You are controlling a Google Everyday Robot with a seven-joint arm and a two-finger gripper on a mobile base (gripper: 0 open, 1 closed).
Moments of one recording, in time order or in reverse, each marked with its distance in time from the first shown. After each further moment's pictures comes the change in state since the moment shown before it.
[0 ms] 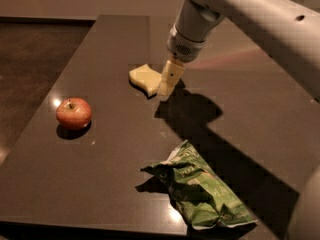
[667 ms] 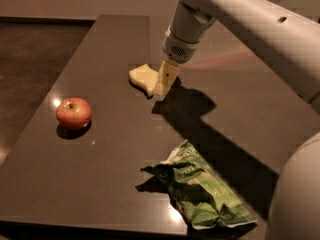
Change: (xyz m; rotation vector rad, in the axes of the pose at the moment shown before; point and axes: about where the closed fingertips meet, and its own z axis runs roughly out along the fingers) arm -0.009 -0.008 0.019 -0.026 0.009 -0.002
